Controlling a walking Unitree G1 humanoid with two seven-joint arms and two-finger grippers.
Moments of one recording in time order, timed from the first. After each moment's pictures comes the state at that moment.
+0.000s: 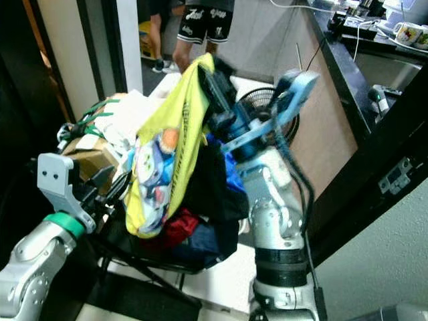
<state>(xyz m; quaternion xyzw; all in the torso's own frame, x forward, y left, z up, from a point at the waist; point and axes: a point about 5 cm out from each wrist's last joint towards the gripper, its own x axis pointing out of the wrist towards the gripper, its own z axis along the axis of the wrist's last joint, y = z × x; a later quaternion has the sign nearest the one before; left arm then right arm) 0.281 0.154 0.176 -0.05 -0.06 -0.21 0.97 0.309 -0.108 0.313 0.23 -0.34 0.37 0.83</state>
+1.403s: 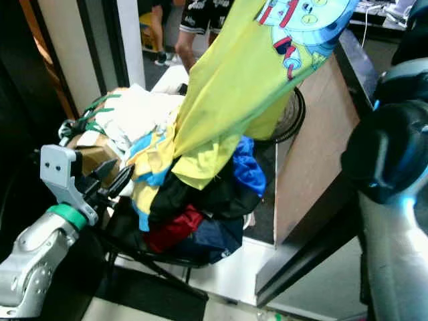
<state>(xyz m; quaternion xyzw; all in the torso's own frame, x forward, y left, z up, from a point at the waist) 0.289 0.152 0.184 -0.04 -0.07 -0.22 0.97 0.275 -0.237 0.575 0.15 -0.66 0.14 0.72</state>
